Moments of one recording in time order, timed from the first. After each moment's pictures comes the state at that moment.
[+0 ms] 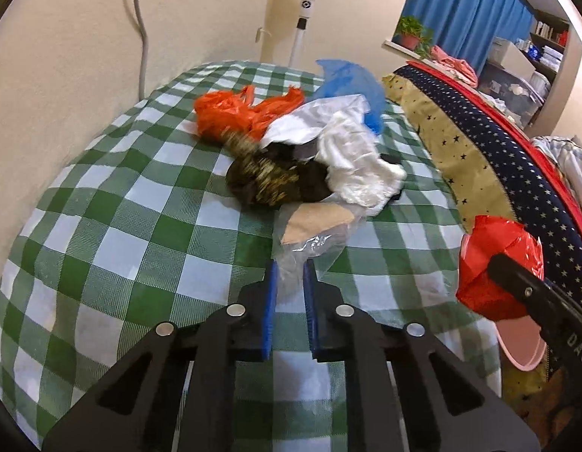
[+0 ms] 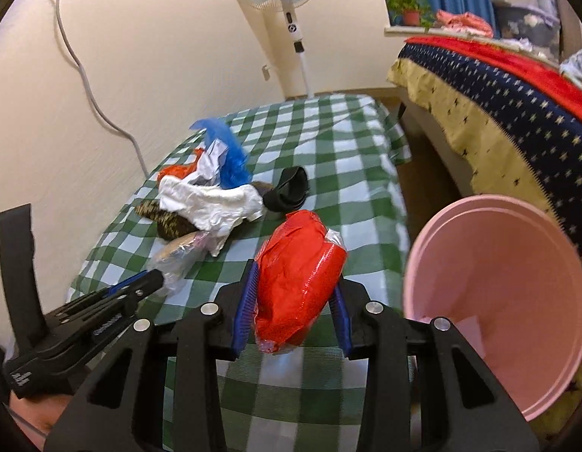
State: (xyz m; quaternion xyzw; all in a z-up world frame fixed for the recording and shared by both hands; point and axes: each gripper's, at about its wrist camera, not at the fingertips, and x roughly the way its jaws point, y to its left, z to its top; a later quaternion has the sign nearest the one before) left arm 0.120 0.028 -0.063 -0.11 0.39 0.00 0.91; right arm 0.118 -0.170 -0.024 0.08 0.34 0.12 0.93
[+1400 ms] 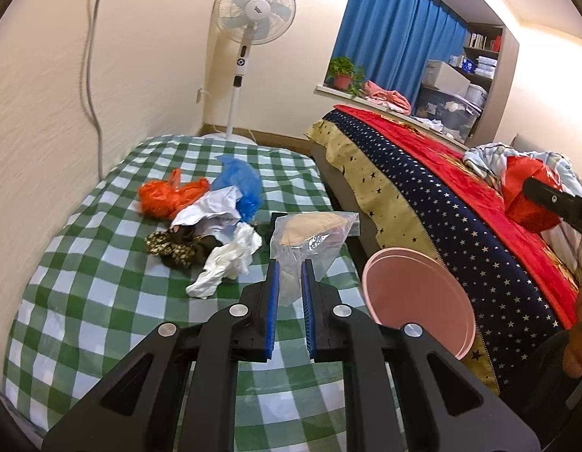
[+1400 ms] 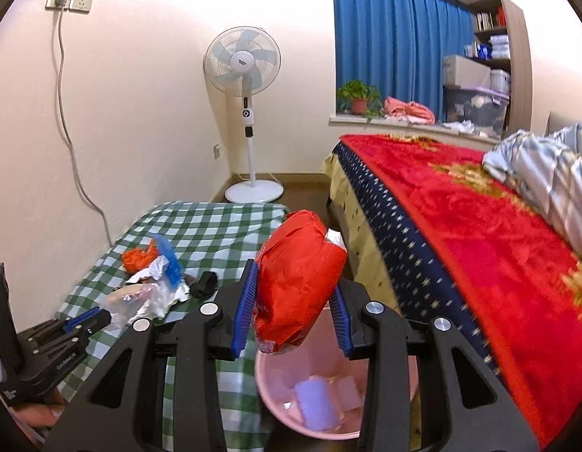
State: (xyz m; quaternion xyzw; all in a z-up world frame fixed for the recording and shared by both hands) left arm 0.055 -0.025 0.025 -0.09 0.29 -0.10 0.95; right arm 0.036 -0.278 0.120 0.01 0.21 0.02 0.98
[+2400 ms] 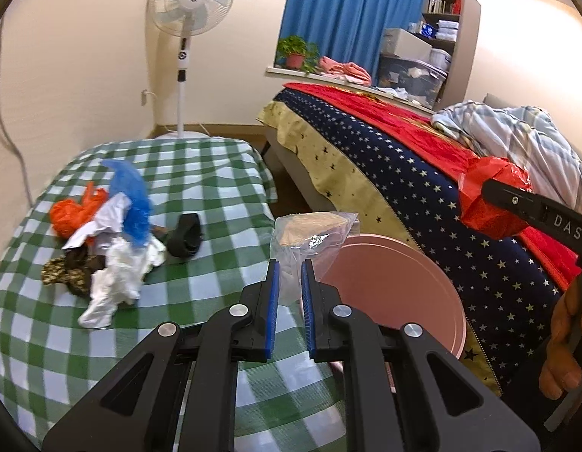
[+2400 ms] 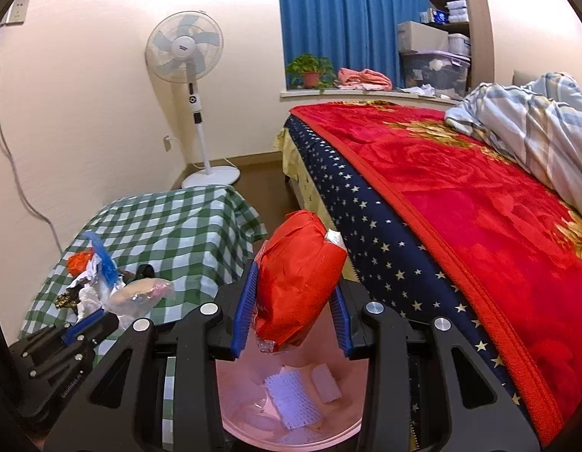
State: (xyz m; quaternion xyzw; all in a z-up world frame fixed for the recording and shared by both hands) left arm 0.106 -0.128 0.002 -0.04 0.31 -0.16 0.94; right arm 0.076 -0.334 0.064 0.06 0.25 -0.06 0.96
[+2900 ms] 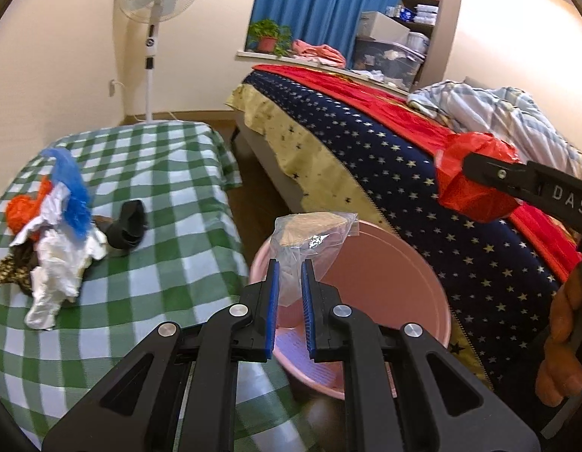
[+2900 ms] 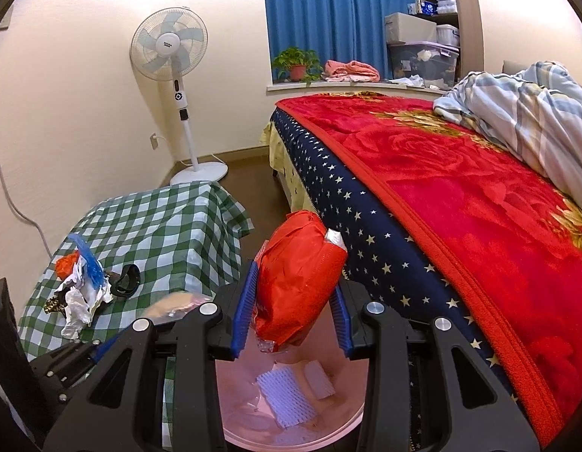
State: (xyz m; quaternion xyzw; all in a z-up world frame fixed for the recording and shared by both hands) left arm 0.118 -0.171 -0.019 -0.03 0.33 -0.22 0.92; right arm 0.082 -0.346 0.057 0.07 0.26 -0.08 0.96
